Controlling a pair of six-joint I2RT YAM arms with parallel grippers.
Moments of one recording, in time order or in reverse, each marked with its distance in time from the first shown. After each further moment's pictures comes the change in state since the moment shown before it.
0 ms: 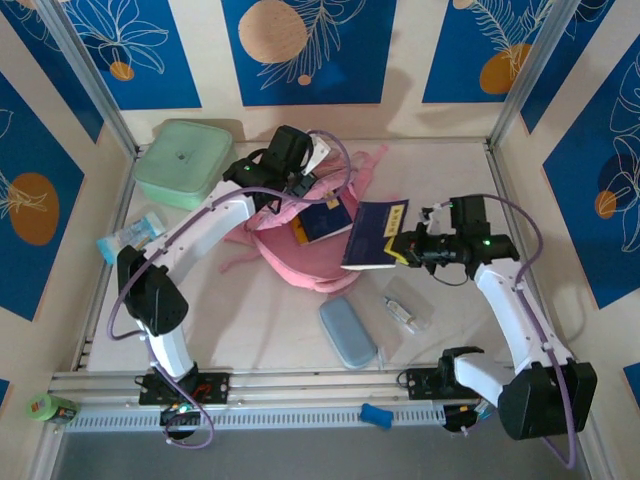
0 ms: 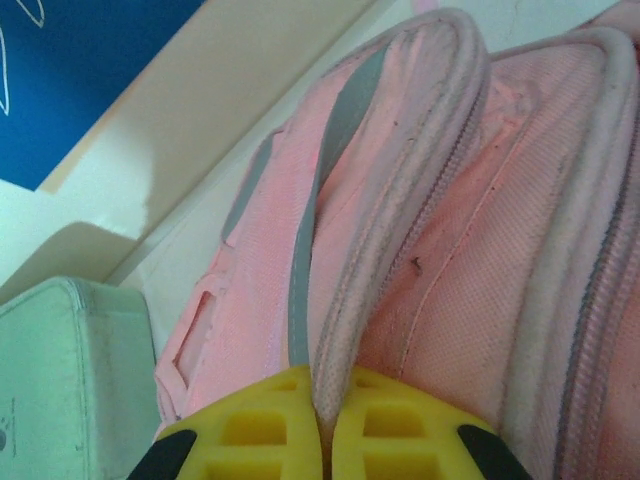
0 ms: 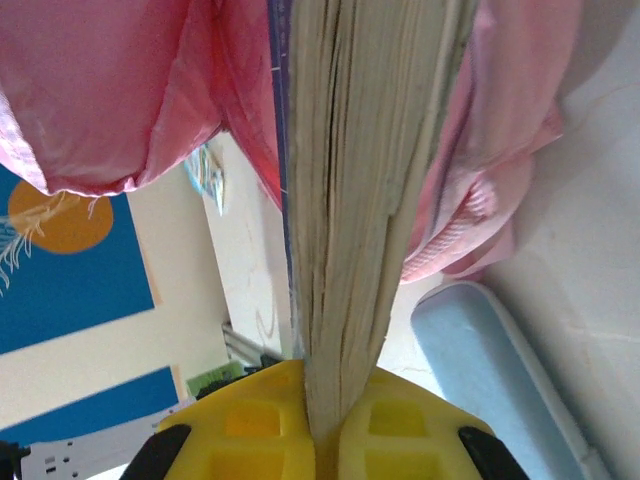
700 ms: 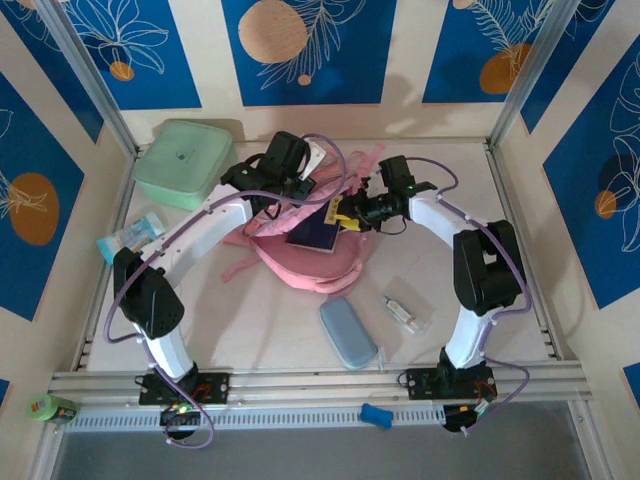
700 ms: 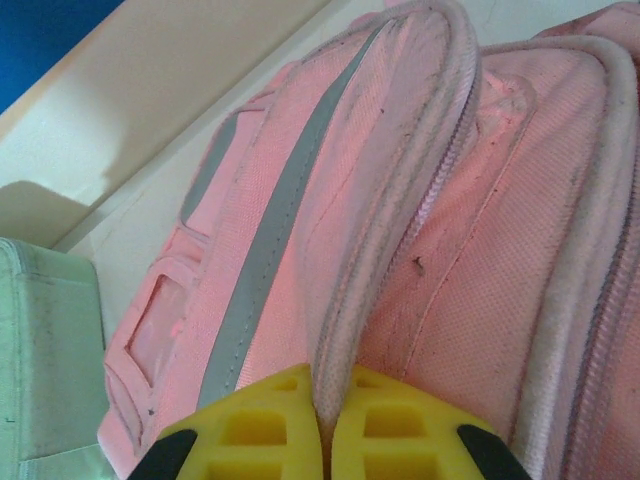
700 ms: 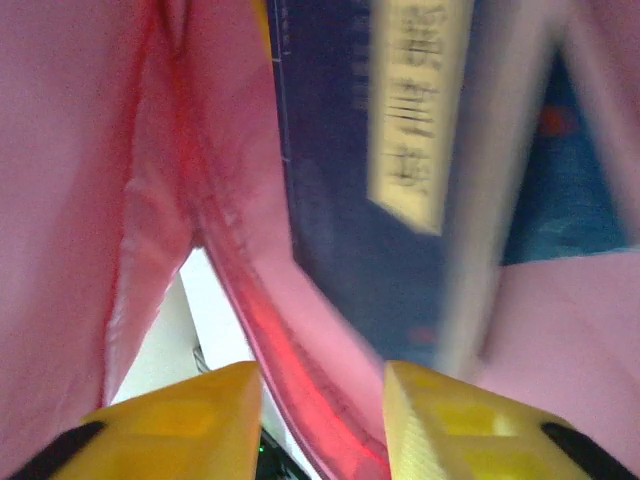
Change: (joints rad) left arm 0.017 -0.023 -0.058 0.007 0.055 -0.110; right arm 0.161 0.727 0.374 0.296 0.049 0.017
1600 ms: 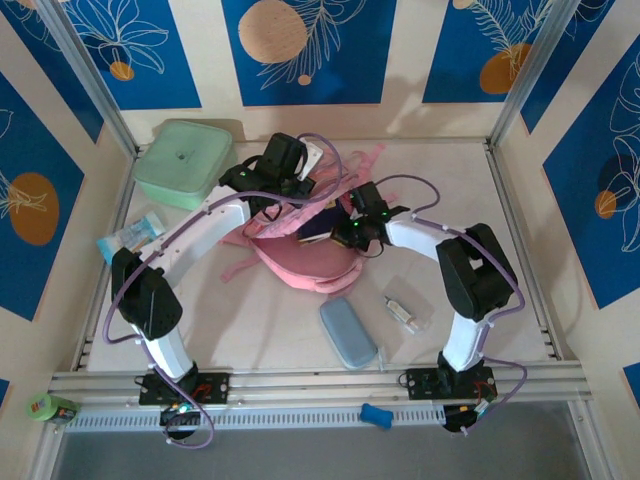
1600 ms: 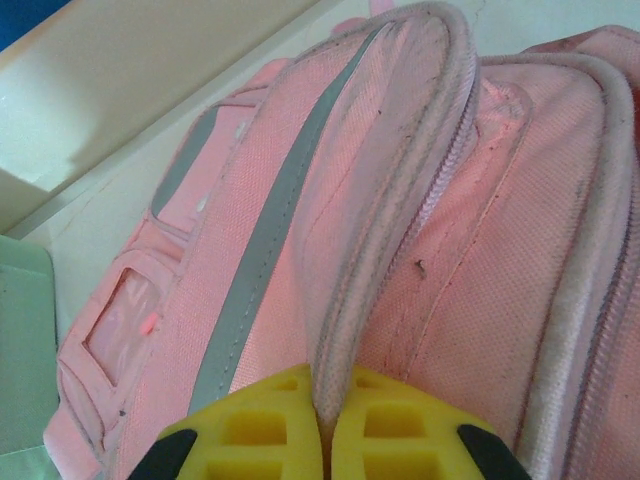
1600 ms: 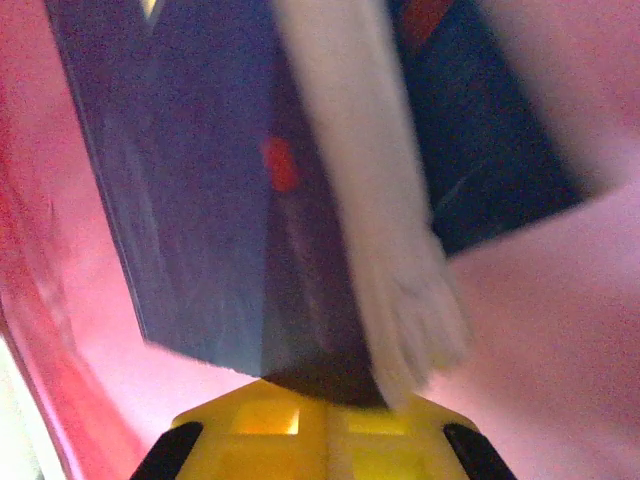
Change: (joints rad) left arm 0.011 -0.012 -0.039 0.033 0.055 -0.071; right arm 0.173 -0.003 -0.152 0.188 0.446 0.126
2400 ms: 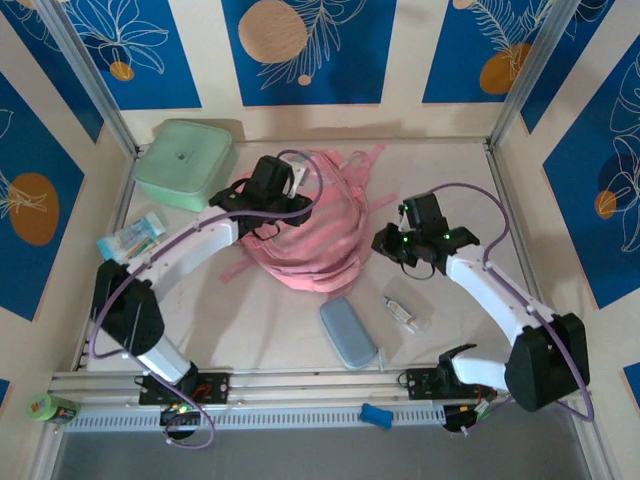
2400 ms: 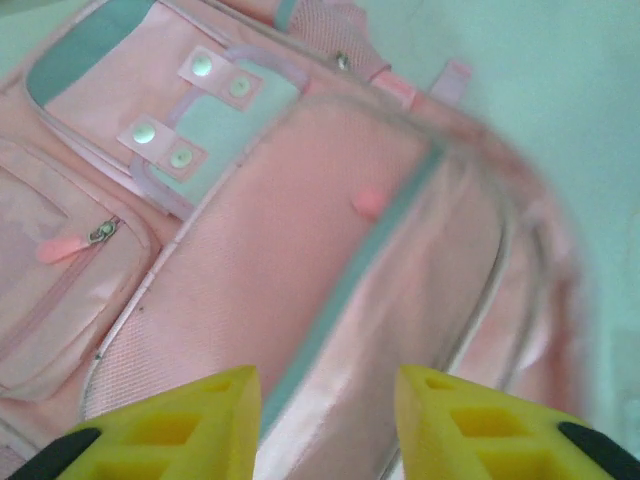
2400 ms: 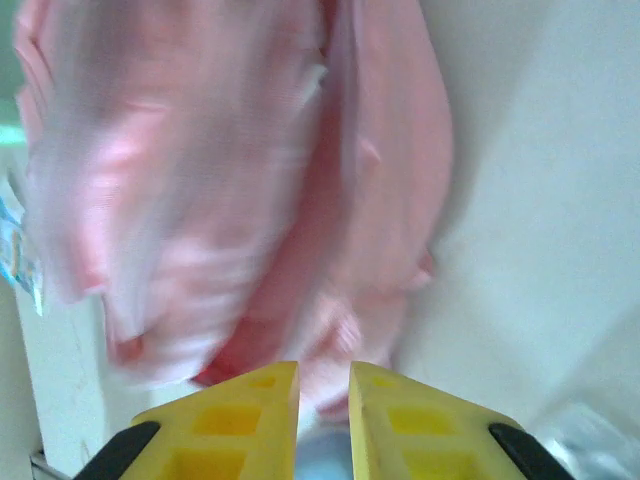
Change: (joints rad) left arm 0.025 -0.167 -0.333 0.175 0.194 -0.312; right arm -0.101 -0.597 -0.242 -0.347 0.013 -0.122
